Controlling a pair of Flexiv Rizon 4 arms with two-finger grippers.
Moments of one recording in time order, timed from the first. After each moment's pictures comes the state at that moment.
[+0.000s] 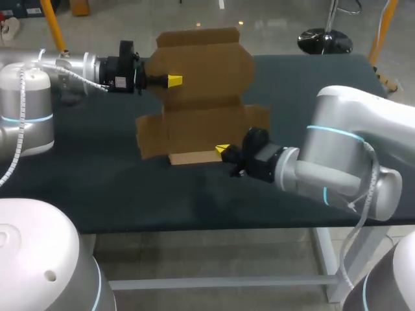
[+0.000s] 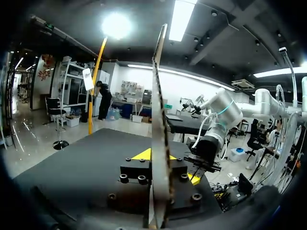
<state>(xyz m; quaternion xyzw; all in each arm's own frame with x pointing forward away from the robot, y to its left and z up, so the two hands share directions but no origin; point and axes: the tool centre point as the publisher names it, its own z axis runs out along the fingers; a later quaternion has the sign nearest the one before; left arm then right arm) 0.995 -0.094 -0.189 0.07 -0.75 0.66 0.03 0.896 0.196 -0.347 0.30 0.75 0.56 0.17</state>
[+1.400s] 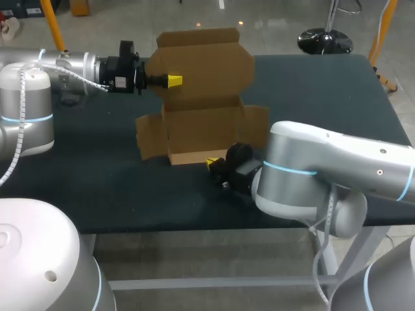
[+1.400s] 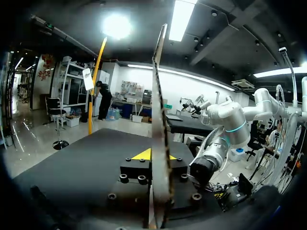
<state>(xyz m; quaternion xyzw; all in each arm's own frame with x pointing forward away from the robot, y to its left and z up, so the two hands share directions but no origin) 0.995 -0.094 -0.190 0.07 -0.75 0.66 0.03 0.911 0.218 -0.414 0.37 0.74 0.54 0.18</state>
